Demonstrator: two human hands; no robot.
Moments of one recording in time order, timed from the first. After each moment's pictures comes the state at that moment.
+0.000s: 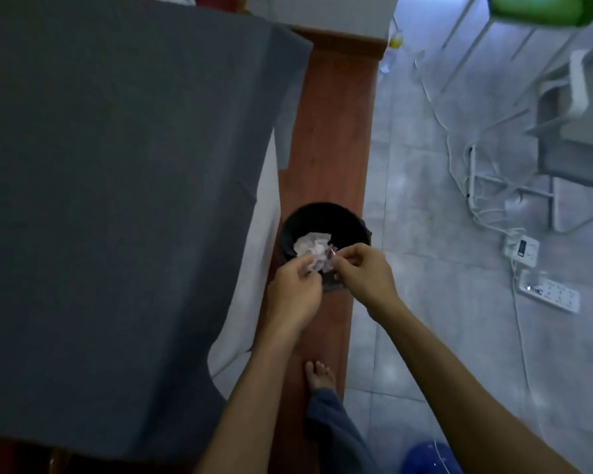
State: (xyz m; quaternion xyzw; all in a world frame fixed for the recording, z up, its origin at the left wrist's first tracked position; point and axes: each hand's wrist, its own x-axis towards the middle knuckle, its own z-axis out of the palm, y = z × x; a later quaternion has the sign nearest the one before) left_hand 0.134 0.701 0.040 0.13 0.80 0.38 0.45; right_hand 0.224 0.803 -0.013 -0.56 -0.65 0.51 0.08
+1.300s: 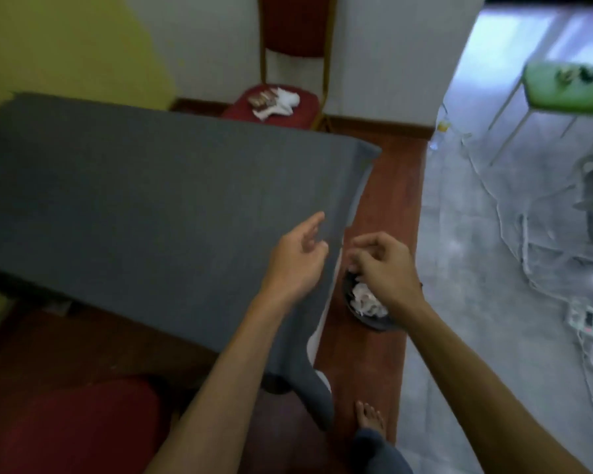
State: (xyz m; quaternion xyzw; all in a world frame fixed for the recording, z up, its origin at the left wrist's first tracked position) left_hand 0.047 0.613 0.228 0.25 0.77 0.48 0.32; right_hand 0.163 0.721 0.188 -0.43 -0.68 0.56 0.17
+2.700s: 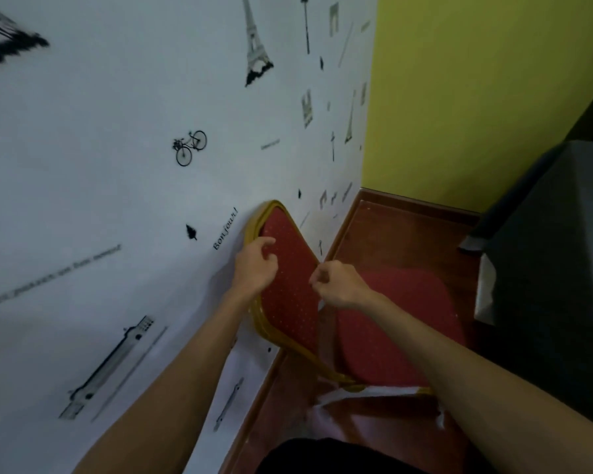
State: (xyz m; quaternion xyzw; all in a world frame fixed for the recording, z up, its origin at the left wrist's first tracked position) left_hand 0.259 -0.065 0.327 -0.51 0.79 0.30 -0.18; right_hand 0.118 0.054 0.313 0.46 -0.78 0.24 -0.35
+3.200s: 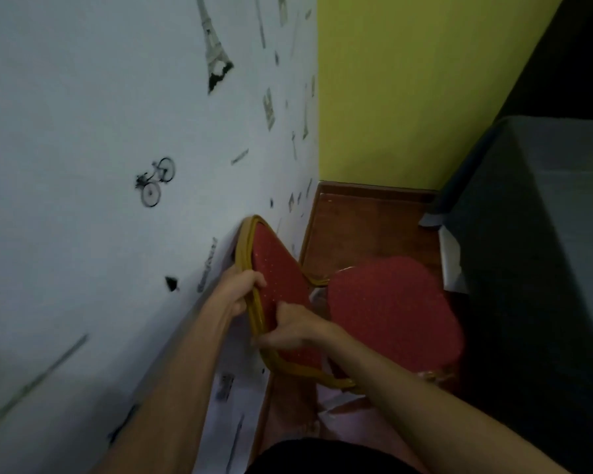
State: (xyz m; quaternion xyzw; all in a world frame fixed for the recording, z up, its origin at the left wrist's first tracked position) left_hand 0.249 -0.167 0.291 -0.53 0.51 0.67 -0.08; right_hand 0.194 -0.030 0.302 0.40 -0.78 0.11 -0.47
